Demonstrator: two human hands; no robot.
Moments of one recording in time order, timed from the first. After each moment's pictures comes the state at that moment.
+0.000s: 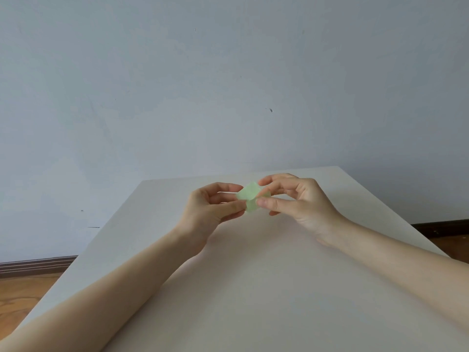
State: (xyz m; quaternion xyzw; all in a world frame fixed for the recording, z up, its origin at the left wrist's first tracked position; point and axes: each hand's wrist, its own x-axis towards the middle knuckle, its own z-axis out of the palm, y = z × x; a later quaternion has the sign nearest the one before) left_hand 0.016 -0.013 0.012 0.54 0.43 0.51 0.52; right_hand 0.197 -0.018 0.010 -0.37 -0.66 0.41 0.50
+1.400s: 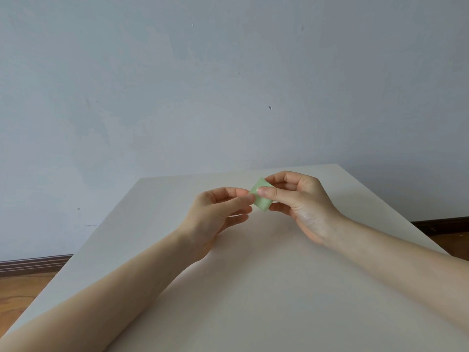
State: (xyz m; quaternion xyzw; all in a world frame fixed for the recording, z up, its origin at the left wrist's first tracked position) left_hand 0.024 -0.023 0.013 0.52 0.43 0.47 0.57; right_hand 0.190 -0.016 0.011 -0.40 -0.54 0.50 0.55
